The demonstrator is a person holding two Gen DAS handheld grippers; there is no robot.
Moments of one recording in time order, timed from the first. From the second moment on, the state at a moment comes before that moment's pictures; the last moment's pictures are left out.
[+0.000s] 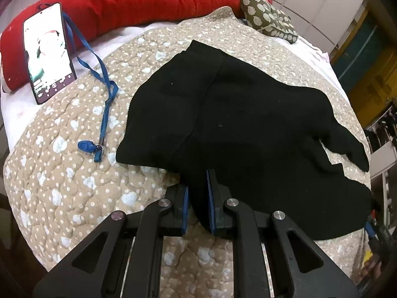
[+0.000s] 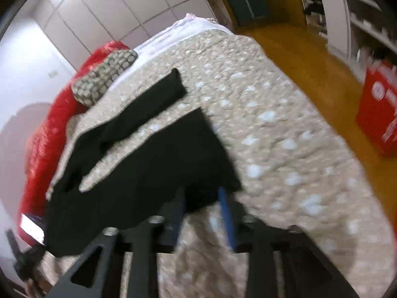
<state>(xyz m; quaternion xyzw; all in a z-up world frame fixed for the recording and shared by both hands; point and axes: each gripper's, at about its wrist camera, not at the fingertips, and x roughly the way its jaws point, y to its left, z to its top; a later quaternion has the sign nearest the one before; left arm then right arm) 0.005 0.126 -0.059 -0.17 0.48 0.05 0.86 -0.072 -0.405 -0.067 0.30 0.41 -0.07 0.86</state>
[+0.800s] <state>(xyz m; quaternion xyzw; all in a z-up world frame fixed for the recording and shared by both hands) 0.004 0.128 -0.048 -0.18 0.48 0.03 0.86 -0.072 -0.396 -0.039 0.31 0.34 -0.01 0.89</state>
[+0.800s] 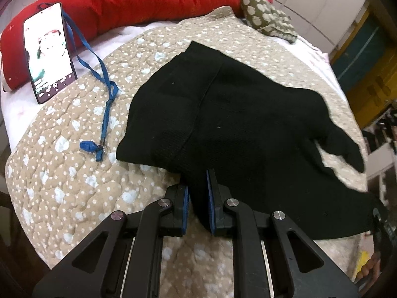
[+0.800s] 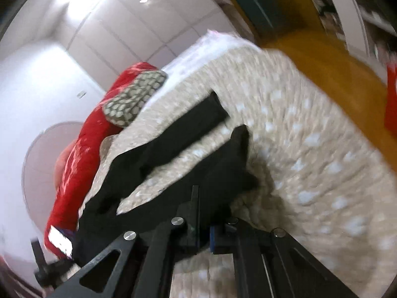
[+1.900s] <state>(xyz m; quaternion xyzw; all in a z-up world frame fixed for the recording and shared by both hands) 0.098 0.107 -0.033 -0.09 0.48 0.03 0.87 0.147 -0.207 0.008 -0.02 0.39 0.25 0.88</state>
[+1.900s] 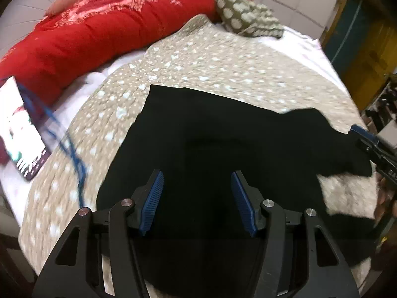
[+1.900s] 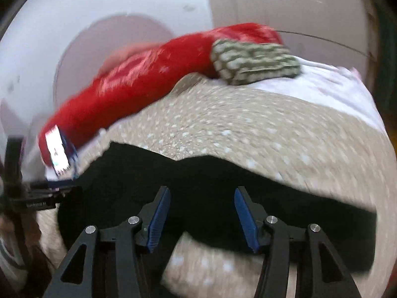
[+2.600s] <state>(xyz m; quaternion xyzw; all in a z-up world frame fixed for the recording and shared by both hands) 0.074 0.176 -0.015 -0.16 0.44 0.12 0.88 0.128 -0.202 0.013 -0.05 0.36 0.32 0.87</state>
